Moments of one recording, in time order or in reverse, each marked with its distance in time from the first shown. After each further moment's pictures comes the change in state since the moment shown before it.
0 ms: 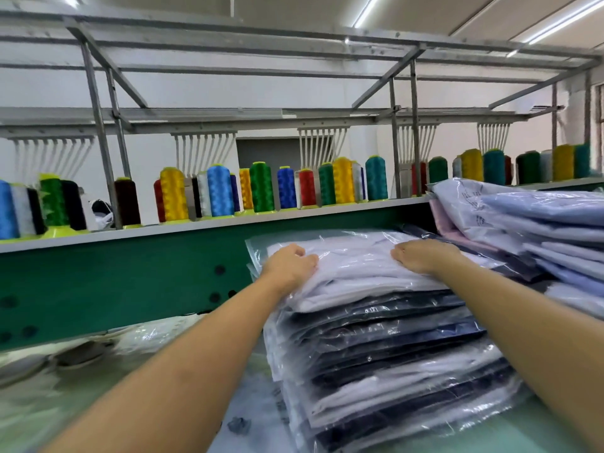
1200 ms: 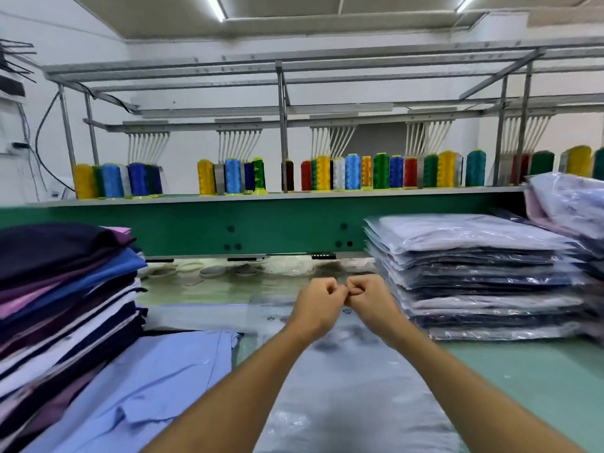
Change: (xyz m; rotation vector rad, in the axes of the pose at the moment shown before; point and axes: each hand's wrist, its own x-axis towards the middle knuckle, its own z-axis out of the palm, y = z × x) left_hand -0.327 -0.085 -0.121 -0.201 0.142 -0.087; right_hand -0.357 -0.273 0.054 1.224 0.024 -0.595
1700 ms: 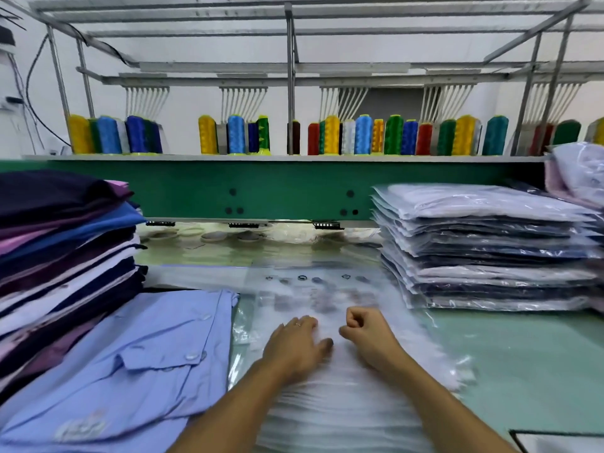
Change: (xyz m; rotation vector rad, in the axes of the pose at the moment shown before) left_hand -0.055 -0.130 0.031 0.544 -0.303 -0.132; right_hand -0.069 0.092 0.032 -0.067 -0.126 0.237
